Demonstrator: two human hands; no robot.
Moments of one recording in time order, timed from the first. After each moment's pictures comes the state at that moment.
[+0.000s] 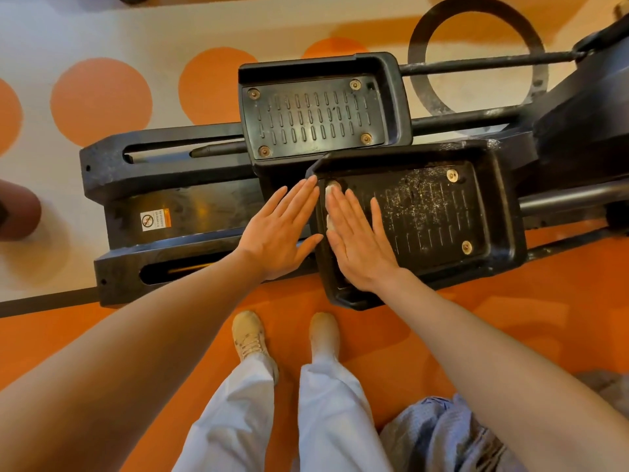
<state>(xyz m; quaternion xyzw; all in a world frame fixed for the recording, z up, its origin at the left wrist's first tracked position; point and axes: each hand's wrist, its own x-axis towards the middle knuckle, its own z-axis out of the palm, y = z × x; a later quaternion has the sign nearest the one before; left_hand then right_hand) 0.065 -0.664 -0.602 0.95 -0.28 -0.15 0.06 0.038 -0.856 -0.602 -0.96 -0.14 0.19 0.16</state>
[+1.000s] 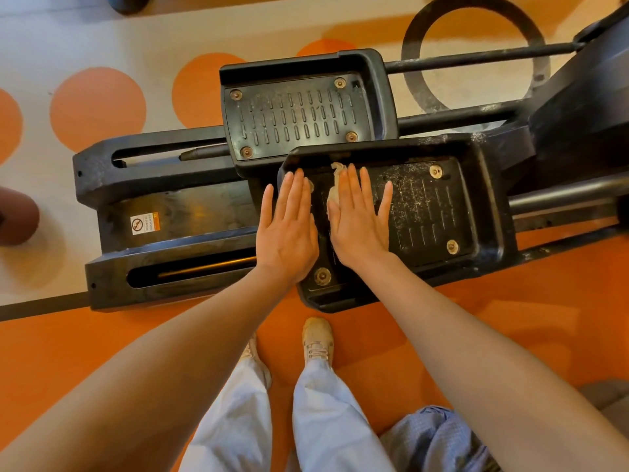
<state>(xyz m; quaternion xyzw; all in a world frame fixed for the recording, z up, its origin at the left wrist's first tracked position) 0.046 -0.743 -0.608 0.99 -0.11 -0.07 0.04 0.062 -0.880 -0.611 -0.99 -0.02 0.15 0.09</state>
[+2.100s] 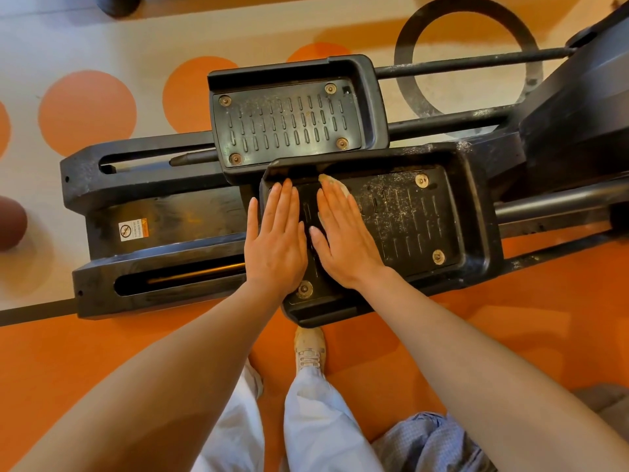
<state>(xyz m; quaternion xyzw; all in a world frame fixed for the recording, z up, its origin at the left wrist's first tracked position) 0.046 -0.755 -0.619 0.99 -0.08 -0.05 0.07 0.060 -0.905 -0.625 -0.94 -0.16 0.13 0.26</state>
